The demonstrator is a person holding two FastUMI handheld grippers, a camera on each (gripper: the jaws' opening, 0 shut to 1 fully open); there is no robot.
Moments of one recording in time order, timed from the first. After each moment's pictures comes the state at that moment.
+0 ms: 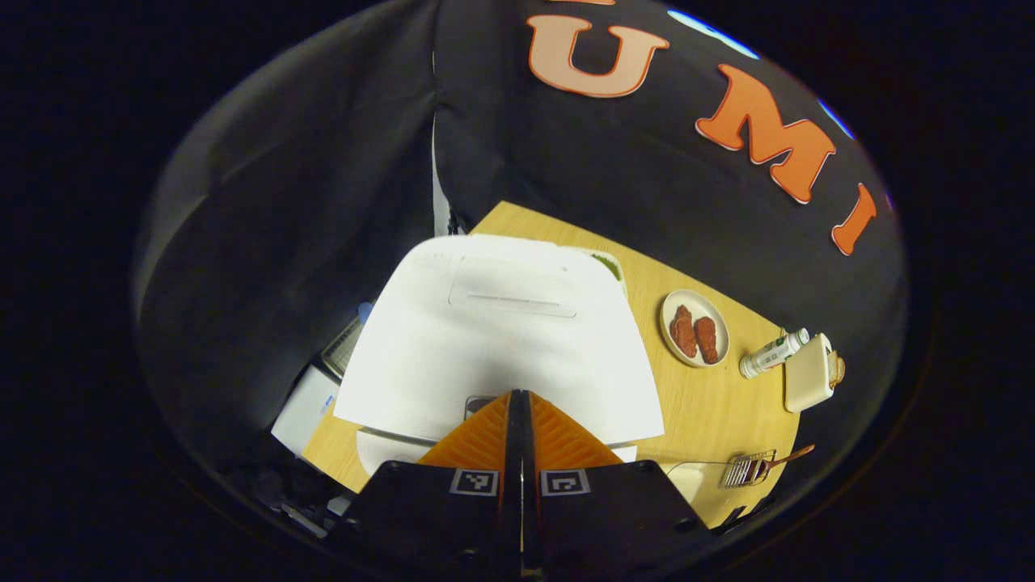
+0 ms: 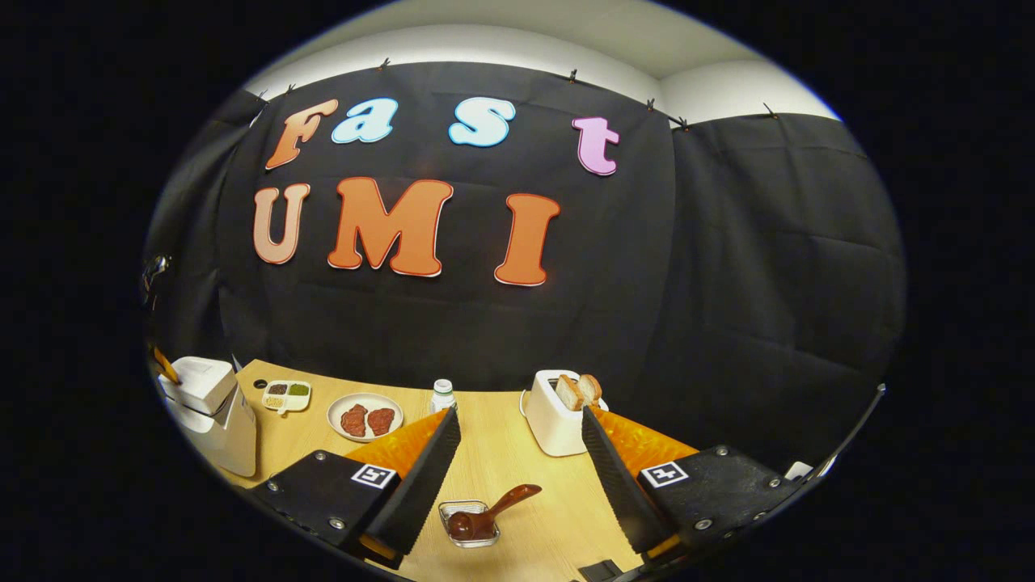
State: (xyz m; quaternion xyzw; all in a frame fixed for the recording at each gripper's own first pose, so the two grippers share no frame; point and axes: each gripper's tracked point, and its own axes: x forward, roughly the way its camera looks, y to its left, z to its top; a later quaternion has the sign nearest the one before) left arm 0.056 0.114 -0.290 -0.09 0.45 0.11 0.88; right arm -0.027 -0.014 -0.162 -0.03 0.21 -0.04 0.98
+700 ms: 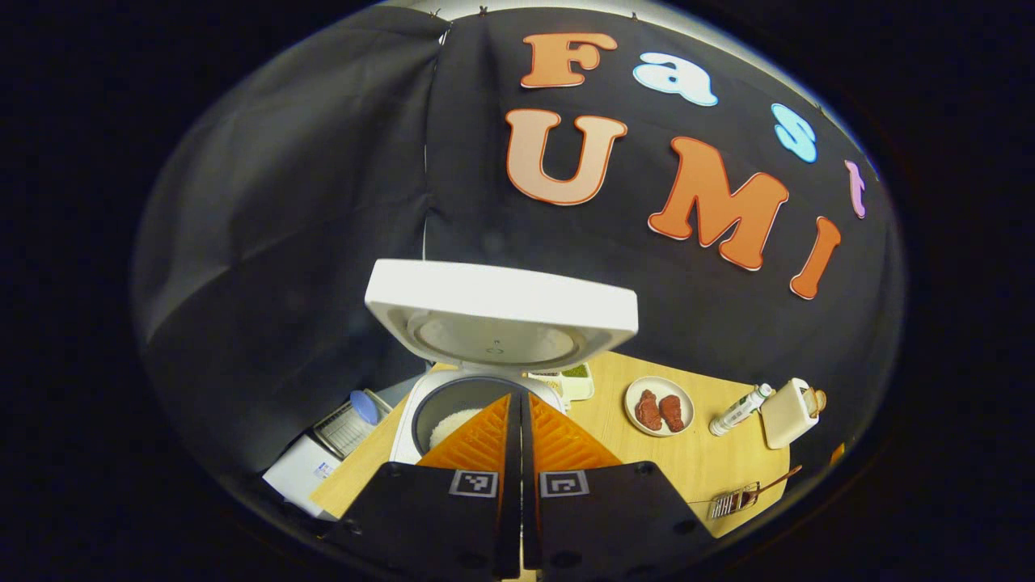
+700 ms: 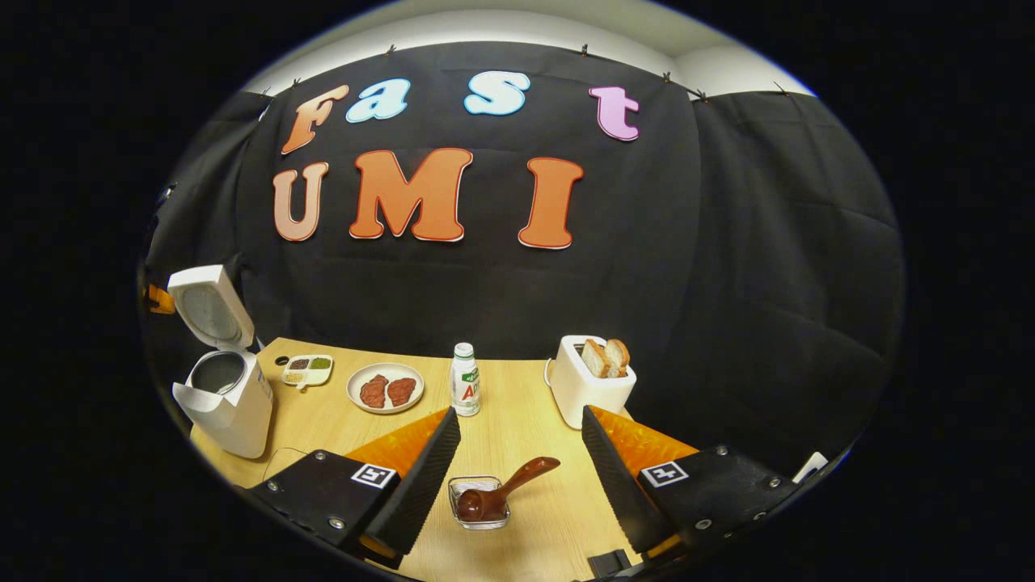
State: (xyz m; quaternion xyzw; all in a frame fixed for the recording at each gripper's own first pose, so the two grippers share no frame) left arm 0.066 0.096 -0.192 -0.08 0.28 0.09 0.95; right arm -0.036 -0.009 -0.209 -0.01 0.26 0.02 0.96
